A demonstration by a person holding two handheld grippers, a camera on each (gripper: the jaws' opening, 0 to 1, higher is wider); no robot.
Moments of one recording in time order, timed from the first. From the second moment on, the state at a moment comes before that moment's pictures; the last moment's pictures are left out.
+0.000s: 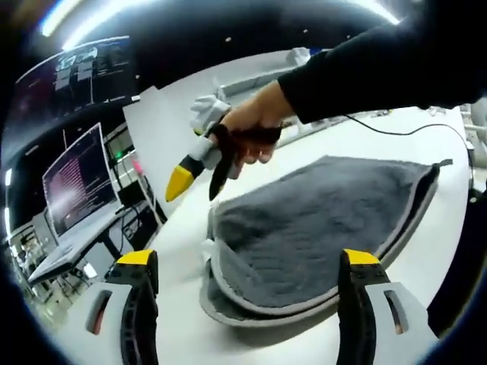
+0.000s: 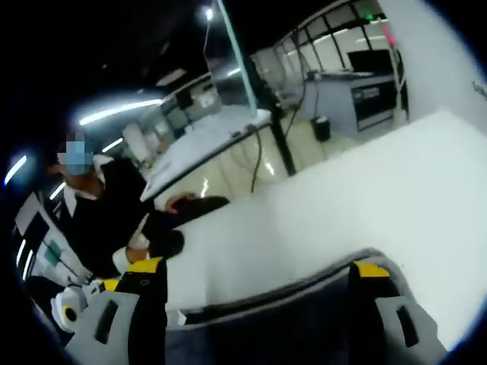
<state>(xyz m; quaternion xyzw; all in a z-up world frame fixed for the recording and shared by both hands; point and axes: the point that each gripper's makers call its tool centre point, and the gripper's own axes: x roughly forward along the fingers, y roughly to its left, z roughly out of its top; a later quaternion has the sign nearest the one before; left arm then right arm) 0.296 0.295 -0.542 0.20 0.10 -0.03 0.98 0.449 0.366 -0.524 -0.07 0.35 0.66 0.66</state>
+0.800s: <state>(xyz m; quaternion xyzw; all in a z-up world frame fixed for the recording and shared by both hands) 0.286 0.241 -0.524 0.01 0.08 -0.15 0.98 0.458 0.270 -0.463 -0.13 0.24 0.64 0.72</state>
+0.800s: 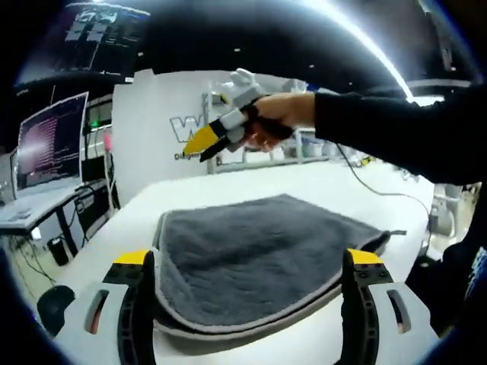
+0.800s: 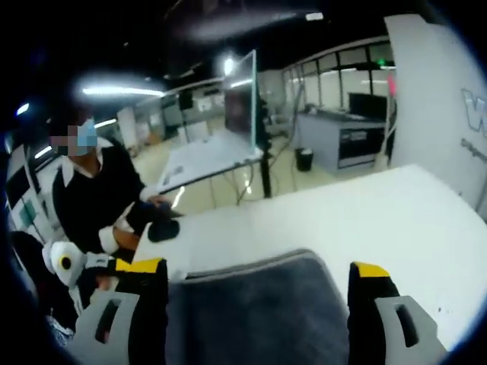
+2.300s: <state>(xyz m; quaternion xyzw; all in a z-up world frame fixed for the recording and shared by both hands) 0.275 0.251 -0.523 -0.15 0.10 -0.12 0.98 0.493 0.218 -0.416 -0.33 0.18 0.62 0.69</state>
